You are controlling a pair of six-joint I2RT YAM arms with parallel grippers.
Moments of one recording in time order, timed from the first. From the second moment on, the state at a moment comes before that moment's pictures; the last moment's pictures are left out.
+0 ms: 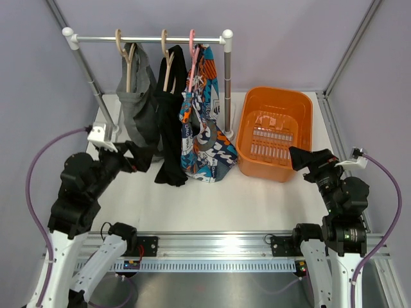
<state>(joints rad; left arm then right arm) -0.30 0.52 0.97 -0.63 0.11 -0.30 -0.04 0.32 0.76 -0.46 -0.18 0.76</state>
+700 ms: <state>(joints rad) -0.53 1.47 1.85 -0.50 -0.02 -0.18 -0.04 0.38 0.76 -0.41 -0.26 0.83</state>
